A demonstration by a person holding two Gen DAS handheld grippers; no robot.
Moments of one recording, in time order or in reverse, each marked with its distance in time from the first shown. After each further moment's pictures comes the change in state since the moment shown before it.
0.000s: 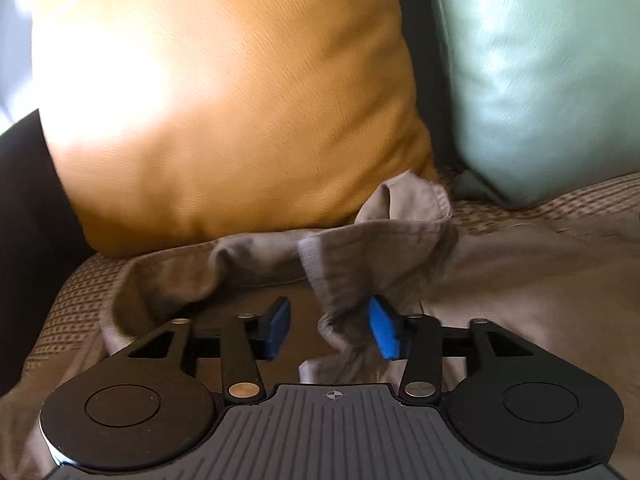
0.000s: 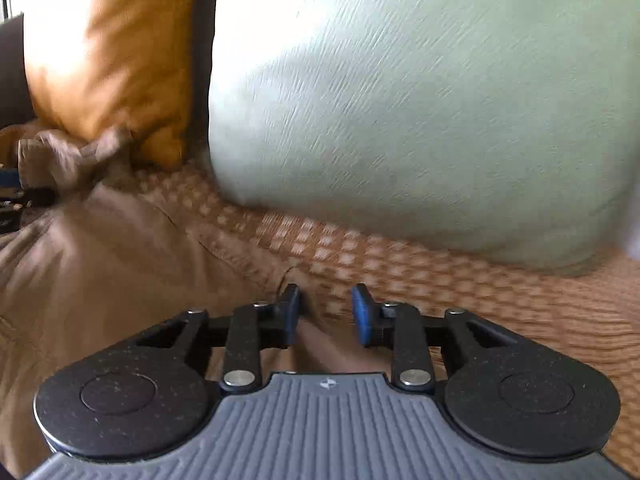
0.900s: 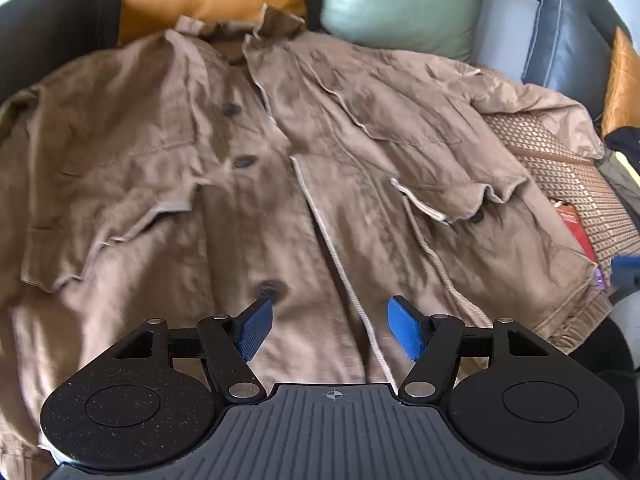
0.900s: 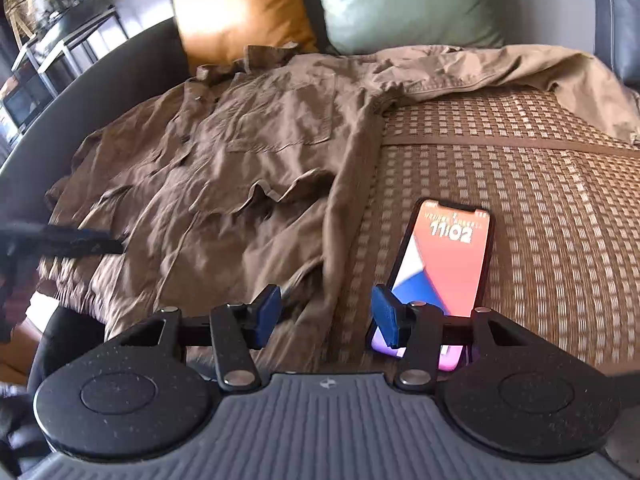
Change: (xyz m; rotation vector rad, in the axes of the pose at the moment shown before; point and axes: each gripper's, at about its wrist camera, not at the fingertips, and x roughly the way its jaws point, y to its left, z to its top) left arm -0.278 -0.012 -0.272 -0.148 0.187 -0.358; right arm -0.377 0.091 -0.315 0.232 0.084 0.235
